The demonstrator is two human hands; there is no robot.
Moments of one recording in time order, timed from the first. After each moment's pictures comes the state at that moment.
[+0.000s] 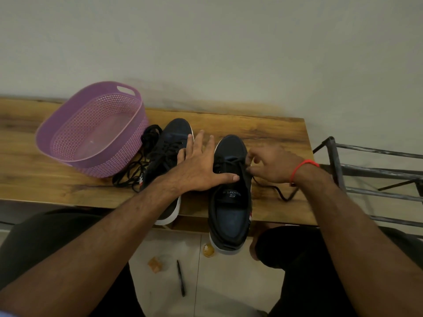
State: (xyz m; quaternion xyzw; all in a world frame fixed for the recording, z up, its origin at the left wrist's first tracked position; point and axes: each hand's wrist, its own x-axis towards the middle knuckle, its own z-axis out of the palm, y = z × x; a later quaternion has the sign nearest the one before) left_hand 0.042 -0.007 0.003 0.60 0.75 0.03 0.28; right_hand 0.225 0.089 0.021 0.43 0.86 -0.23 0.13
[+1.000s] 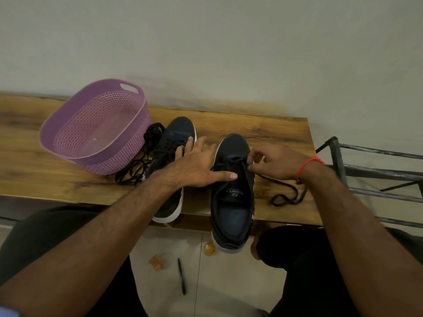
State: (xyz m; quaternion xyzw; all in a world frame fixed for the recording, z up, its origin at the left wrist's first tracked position) left_hand 0.029 -0.006 0.002 0.61 0.74 -0.04 0.28; right_hand 0.228 0.094 0.022 0.42 0.85 -0.31 0.10
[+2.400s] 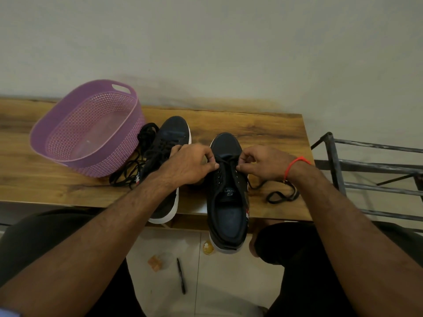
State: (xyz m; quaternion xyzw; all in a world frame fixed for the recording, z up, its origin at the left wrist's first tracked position) left_hand 0.027 0.000 -0.006 0.61 0.75 0.08 0.24; right_hand 0.220 0.089 0.013 0.40 0.85 -0.34 0.09
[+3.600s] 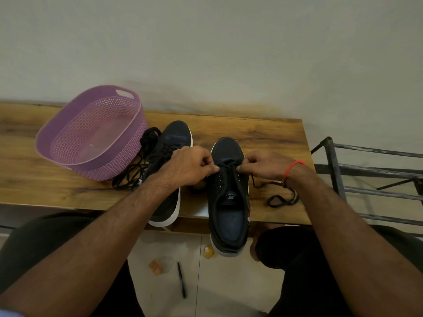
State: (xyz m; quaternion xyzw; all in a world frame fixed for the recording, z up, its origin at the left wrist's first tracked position) left_hand 0.023 -0.002 0.006 0.61 0.74 0.10 0.28; right_hand 0.220 0.089 0.013 0.46 0.77 -0.44 0.08
